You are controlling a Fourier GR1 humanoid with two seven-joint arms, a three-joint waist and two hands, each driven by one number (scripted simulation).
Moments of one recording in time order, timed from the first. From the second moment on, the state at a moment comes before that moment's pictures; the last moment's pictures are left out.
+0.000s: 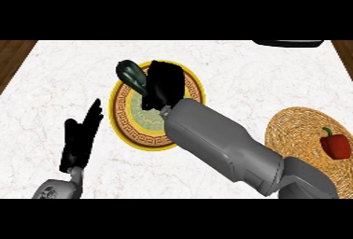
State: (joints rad) left arm -0.09 0.21 -0.15 -1.44 0.03 0.23 0.21; right arm -1.18 0.00 0.92 -0.75 0.40 -0.51 0.88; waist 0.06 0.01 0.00
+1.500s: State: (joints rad) left arm -0.04 0.20 -0.12 -1.45 0.01 0.22 0.21; right arm -0.89 0.00 0.48 -0.76 -0.16 -0.45 -0.09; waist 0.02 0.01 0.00
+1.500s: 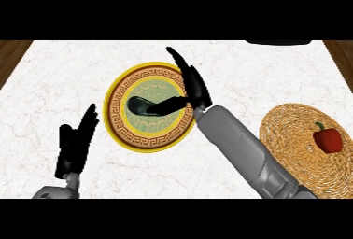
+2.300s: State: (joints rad) left arm -0.04 0.17 -0.09 -1.45 -0.02 0.20 0.20; right arm -0.90 0.00 0.61 -0.65 -0.29 -0.50 -0.24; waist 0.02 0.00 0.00
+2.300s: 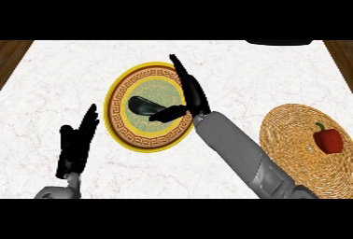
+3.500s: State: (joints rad) left arm -0.06 0.13 -0.05 -1.46 -0.06 0.18 0.23; right arm -0.87 -0.04 0.49 -0.49 -0.18 -0.51 -0.29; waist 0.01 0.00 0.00
